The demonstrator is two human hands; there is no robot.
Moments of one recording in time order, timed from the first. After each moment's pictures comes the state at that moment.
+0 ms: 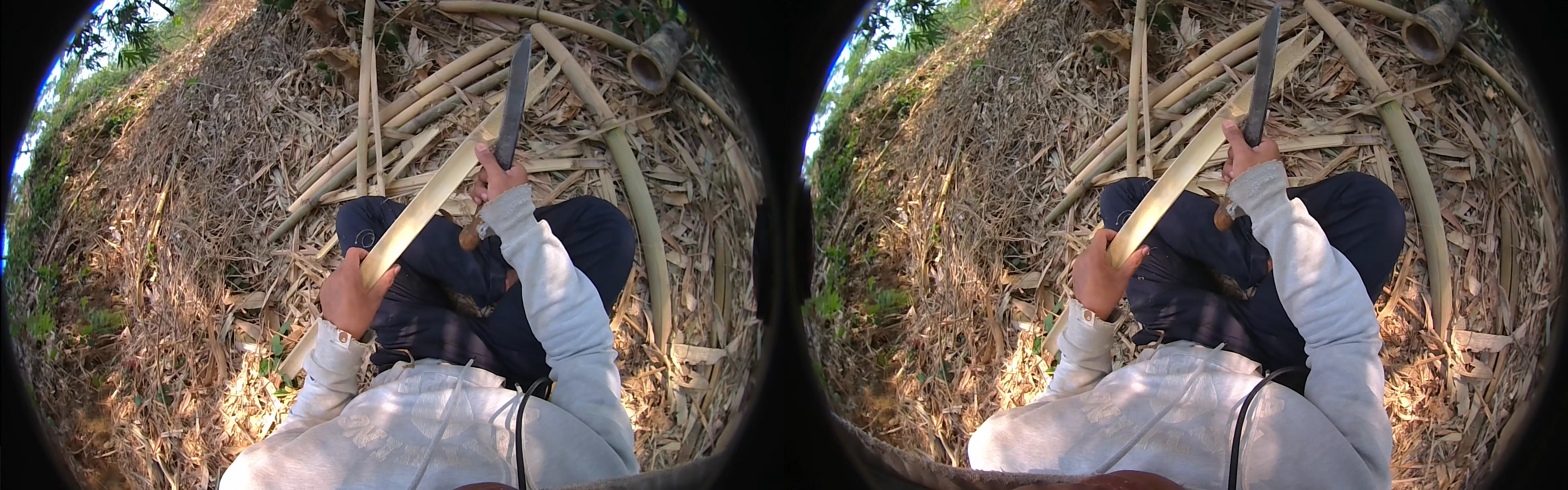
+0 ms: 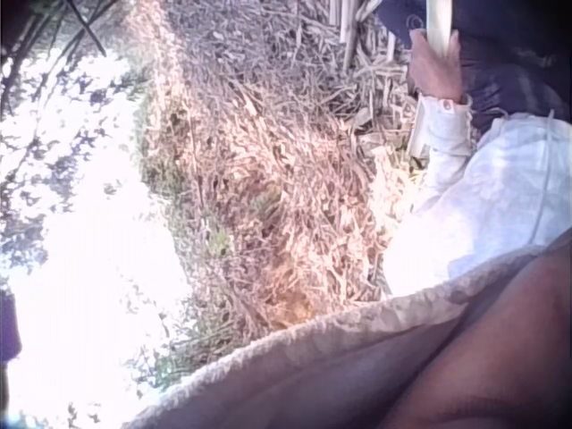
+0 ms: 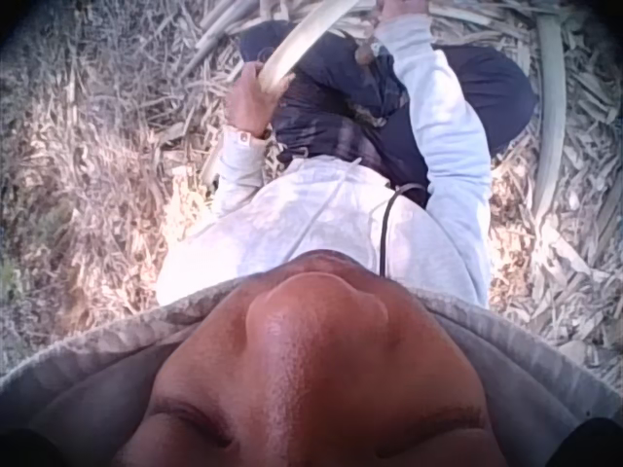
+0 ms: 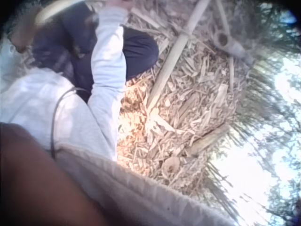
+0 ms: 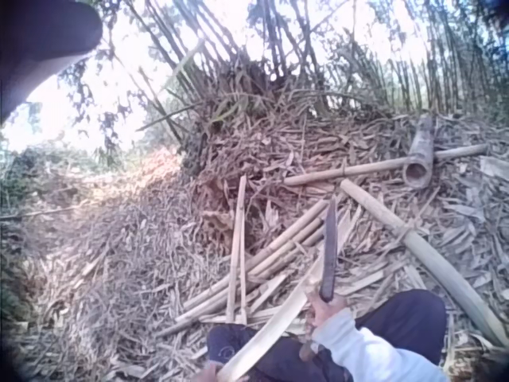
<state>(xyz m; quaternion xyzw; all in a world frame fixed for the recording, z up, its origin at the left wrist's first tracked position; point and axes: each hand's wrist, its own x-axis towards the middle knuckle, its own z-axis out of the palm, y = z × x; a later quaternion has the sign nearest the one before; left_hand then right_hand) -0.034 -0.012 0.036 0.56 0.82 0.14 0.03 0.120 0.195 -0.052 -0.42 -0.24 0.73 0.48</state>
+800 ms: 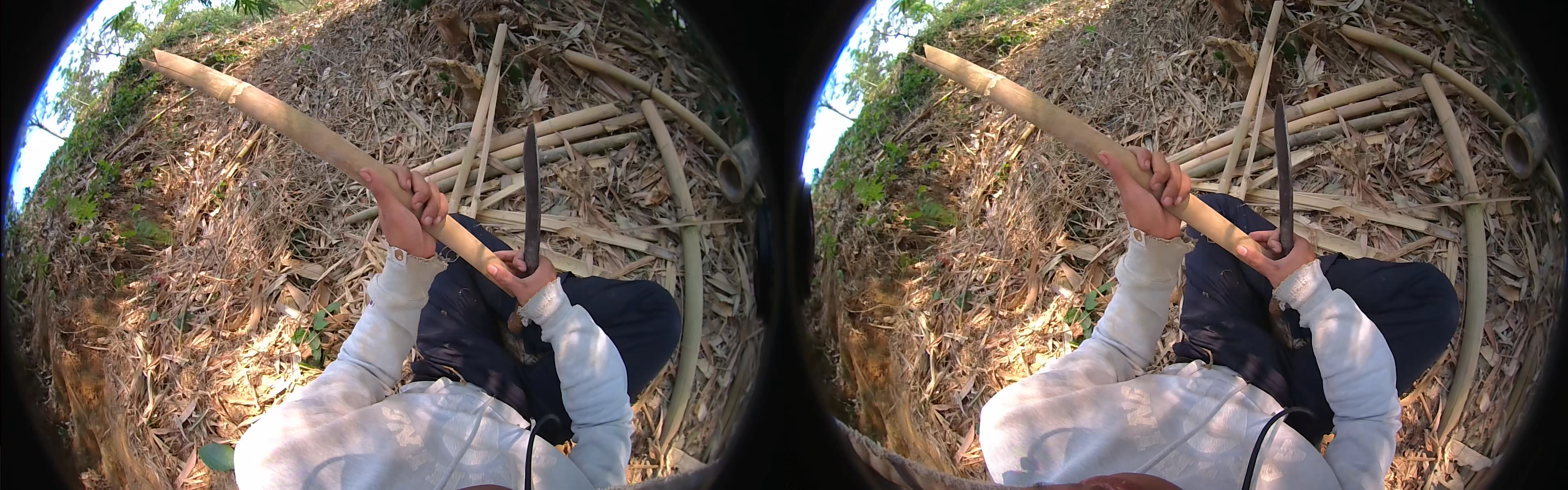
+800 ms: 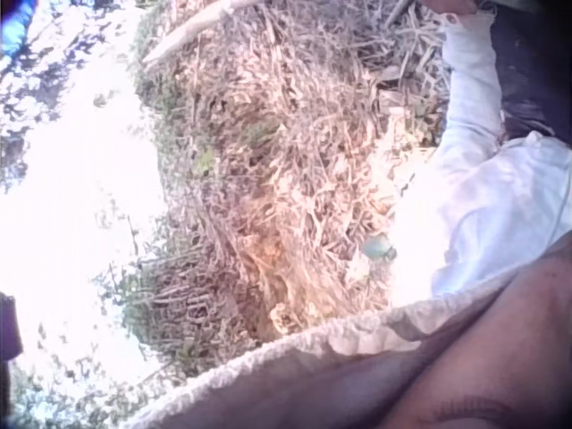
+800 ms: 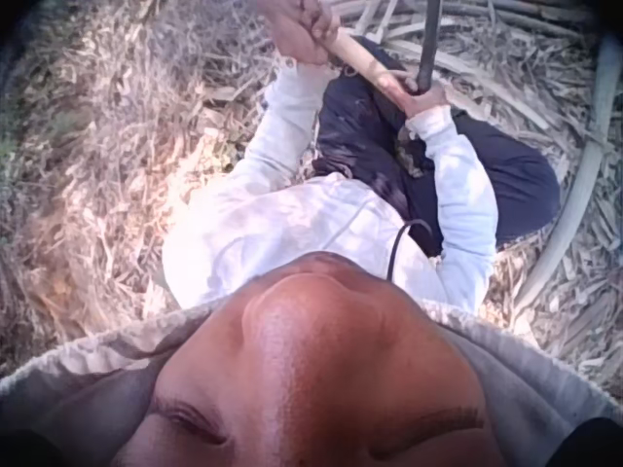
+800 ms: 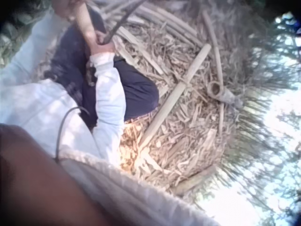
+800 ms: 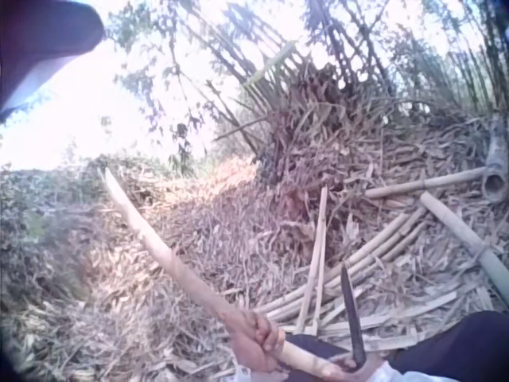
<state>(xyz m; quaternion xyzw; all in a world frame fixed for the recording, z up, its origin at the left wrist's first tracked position) -0.083 0.075 0.083 0.28 0.39 0.82 0.32 0.089 0.122 -0.065 -0.29 -0.59 0.69 0.31</state>
